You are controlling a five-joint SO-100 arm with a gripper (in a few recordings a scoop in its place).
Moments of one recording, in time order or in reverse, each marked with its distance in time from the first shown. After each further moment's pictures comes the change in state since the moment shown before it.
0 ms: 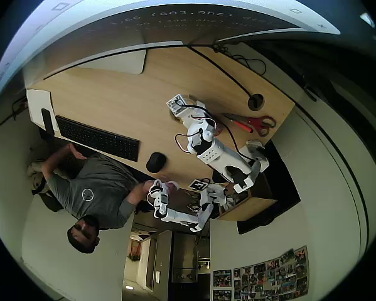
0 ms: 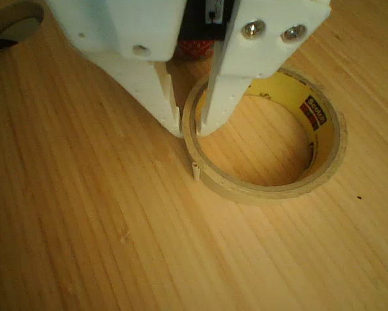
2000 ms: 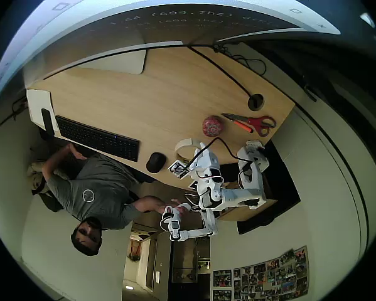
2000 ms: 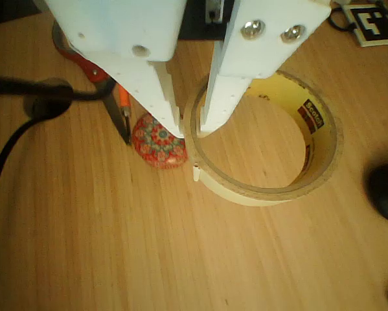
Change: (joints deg) arm -14.2 40.0 21.8 15.3 -1.2
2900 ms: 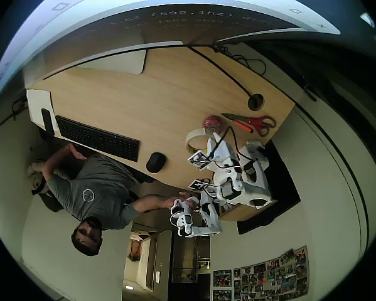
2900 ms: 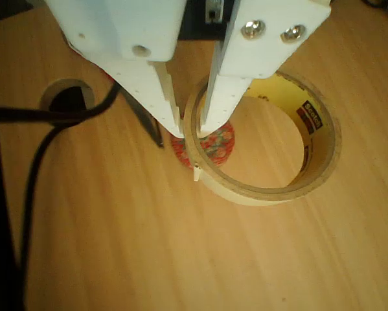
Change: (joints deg) arm 11.6 13.6 21.2 -11.5 -7.4
